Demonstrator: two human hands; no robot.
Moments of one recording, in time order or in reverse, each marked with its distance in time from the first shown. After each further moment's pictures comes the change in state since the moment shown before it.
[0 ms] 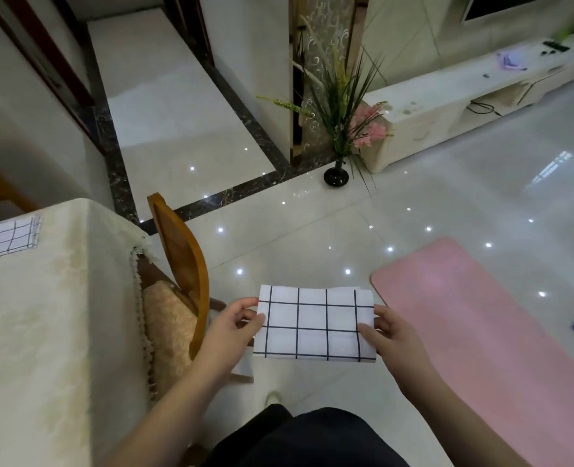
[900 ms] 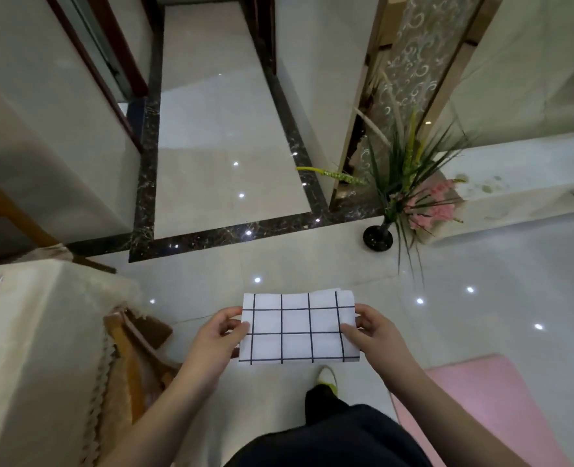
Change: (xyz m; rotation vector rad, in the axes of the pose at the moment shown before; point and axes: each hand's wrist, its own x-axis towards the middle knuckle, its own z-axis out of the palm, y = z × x) left_hand 0.321 0.141 -0.017 -0.239 0.239 -0.130; right_hand 0.401 -0.187 0.033 -0.135 -0.305 -0.032
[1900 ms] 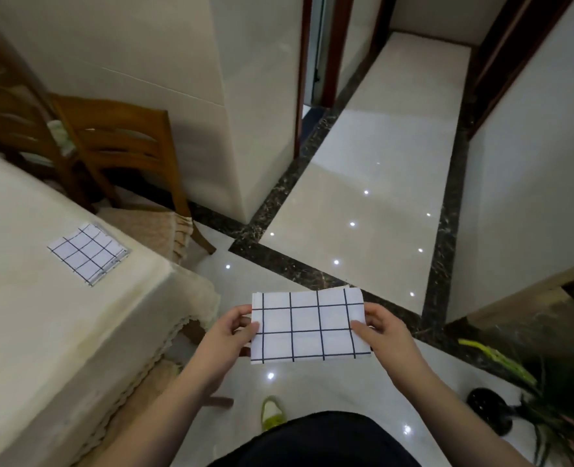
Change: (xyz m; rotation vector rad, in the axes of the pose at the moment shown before) left_hand 0.172 0.078 -0.151 -0.349 0.439 -0.018; right_hand 0.306 -0.197 0.188 -0.269 -0.509 -0.128
